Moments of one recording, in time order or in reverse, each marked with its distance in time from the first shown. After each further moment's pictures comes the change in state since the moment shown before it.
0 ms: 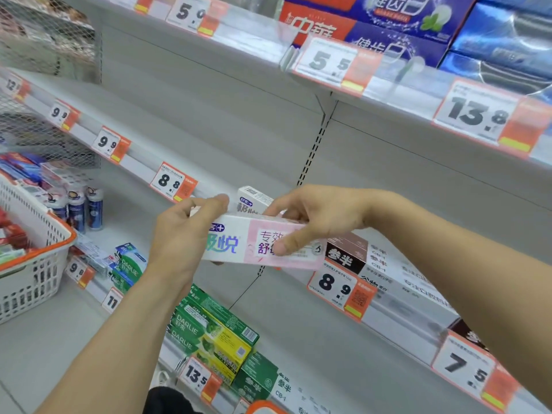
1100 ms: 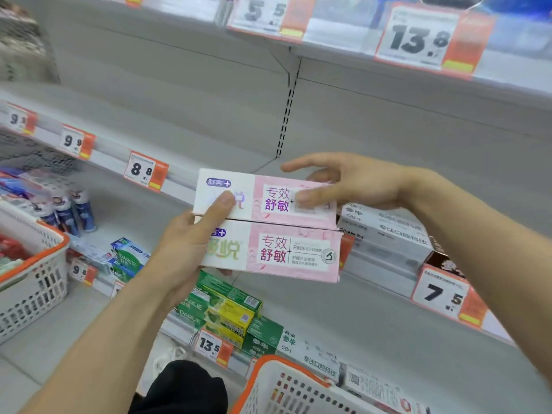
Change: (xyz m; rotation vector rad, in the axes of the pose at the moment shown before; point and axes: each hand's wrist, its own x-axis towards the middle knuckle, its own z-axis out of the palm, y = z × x) left_hand -0.034 -0.020 0.011 0.125 -0.347 -0.234; right_hand -0.077 0.045 0.021 0.483 0.322 0.048
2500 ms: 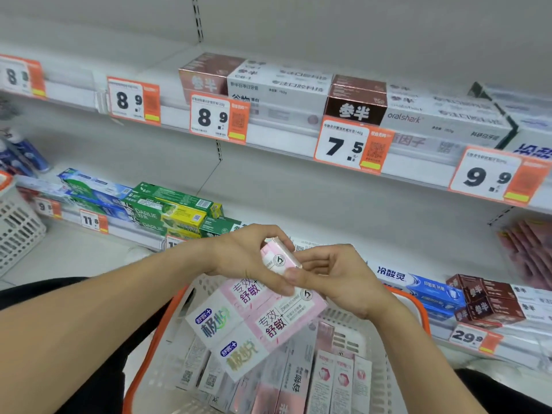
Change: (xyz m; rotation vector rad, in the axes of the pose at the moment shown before) left_hand -0.071 -0.151 0.152 0.895 -0.823 -0.341; right_hand -0.204 0.233 0.170 0.688 0.293 0.203
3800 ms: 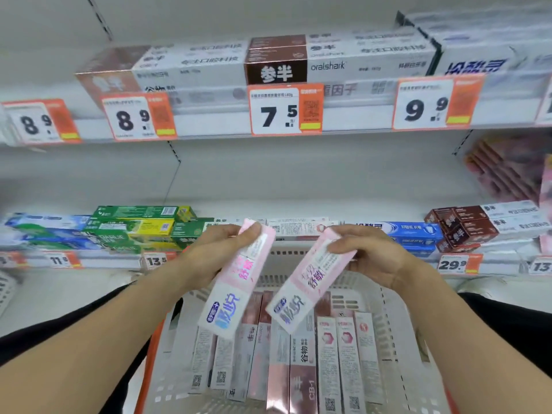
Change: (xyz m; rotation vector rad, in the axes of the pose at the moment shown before) left_hand 0.033 -0.027 0.025 -0.511 0.151 -0.193; right_hand -0.023 0.077 -0.074 0.467 0.222 0.321
